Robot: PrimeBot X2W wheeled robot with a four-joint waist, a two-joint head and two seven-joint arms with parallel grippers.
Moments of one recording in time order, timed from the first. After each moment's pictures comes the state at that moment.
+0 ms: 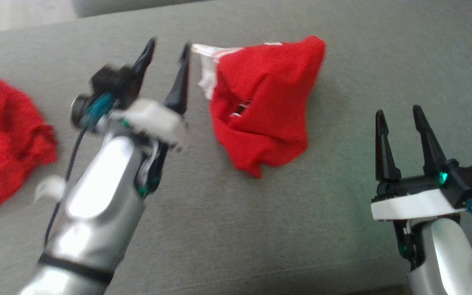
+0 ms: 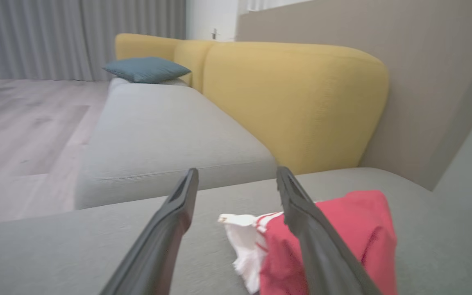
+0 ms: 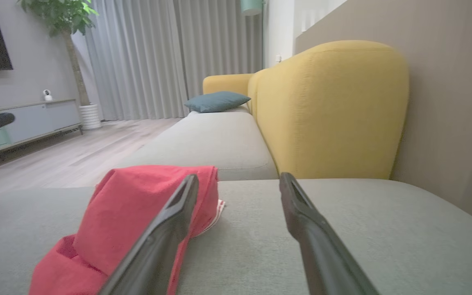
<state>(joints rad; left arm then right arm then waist) -0.70 0.11 -0.55 0.53 -0.46 0.09 -0.25 -0.17 -0.04 0.03 0.13 0.08 0.13 -0.26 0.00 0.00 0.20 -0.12</state>
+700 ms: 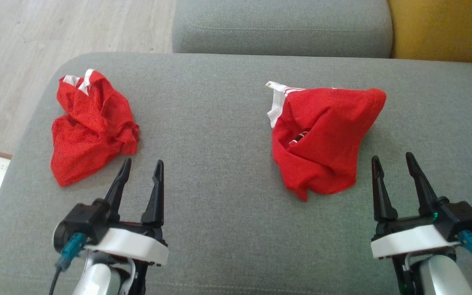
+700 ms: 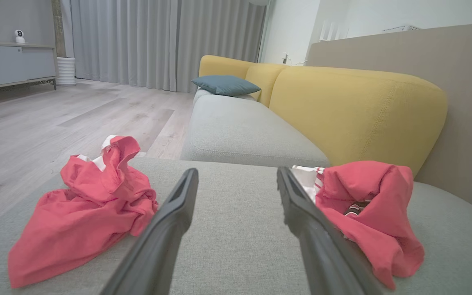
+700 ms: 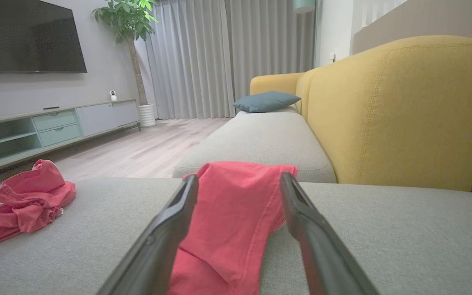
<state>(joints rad) -0.04 0.11 -0.28 0.10 -0.29 0.03 -0.26 -0.03 -0.04 0.03 0.18 0.10 0.13 -0.26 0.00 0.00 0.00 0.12</state>
